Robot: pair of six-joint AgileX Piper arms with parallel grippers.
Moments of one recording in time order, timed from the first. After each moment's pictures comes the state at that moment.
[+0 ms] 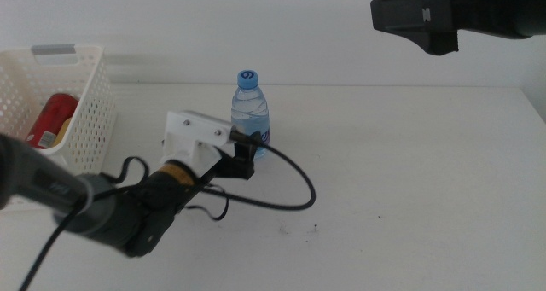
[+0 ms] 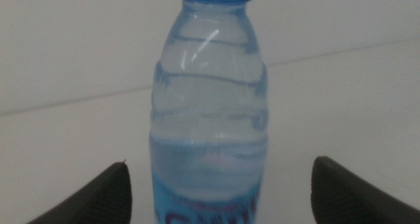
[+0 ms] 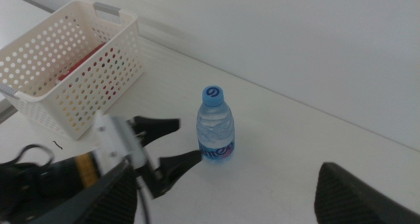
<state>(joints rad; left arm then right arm) -0.39 2.01 -0.72 0.12 -1.03 -0.16 0.64 1.17 -1.35 -0.06 0.74 0.11</state>
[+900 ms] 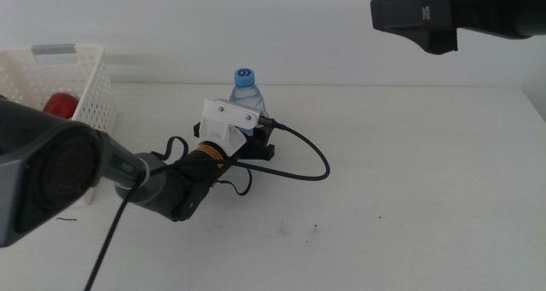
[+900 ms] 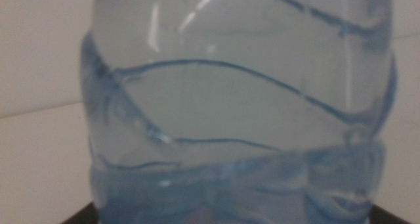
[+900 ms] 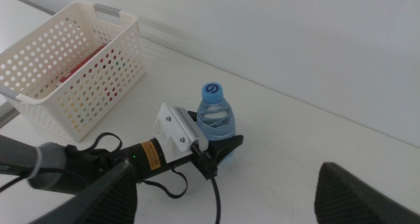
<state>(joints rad) -0.39 2.29 -1.10 0.13 -0.92 -0.15 0.64 1.17 -1.35 -0.06 0.74 0.12</state>
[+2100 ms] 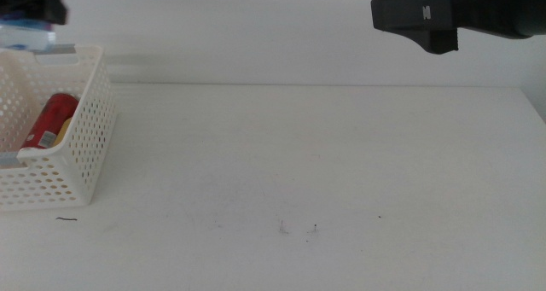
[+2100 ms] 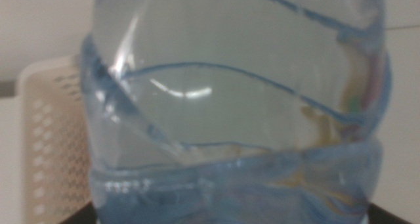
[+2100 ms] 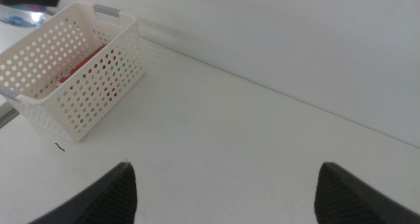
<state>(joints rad) 0.11 1.59 -1.62 -0.21 0.95 0.29 0.64 1.17 -1.35 -0.06 0.74 0.12</state>
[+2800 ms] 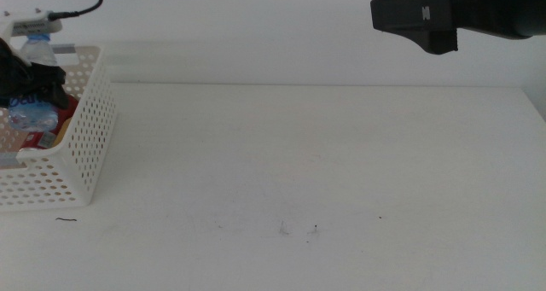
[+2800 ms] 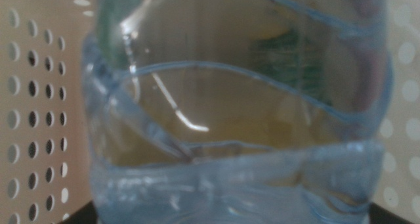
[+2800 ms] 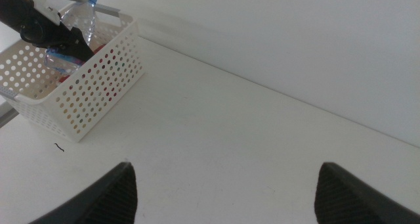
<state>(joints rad) 0.29 2.07 -1.74 -0.30 0.95 0.38 0.64 1.17 -1.35 -0.06 0.74 0.12</state>
